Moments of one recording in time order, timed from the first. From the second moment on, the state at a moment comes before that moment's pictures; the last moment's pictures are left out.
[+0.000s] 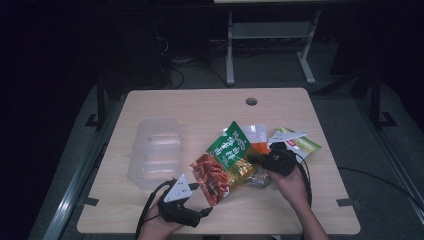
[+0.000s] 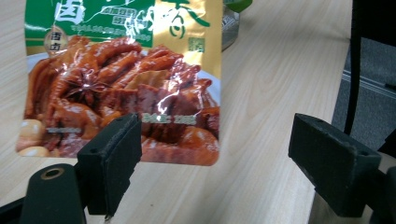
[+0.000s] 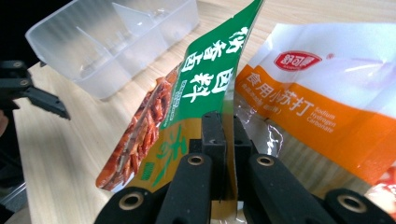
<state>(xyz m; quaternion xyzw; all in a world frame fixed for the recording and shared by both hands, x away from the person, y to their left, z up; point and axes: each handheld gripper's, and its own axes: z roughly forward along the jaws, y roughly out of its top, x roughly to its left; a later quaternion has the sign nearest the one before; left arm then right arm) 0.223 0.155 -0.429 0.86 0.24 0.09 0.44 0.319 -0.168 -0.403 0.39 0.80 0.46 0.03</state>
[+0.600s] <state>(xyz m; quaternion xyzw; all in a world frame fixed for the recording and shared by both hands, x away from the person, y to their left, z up) 0.255 0.146 -0.407 0.85 0.26 0.08 0.45 0.324 -0.177 -0.356 0.31 0.83 0.46 0.05</state>
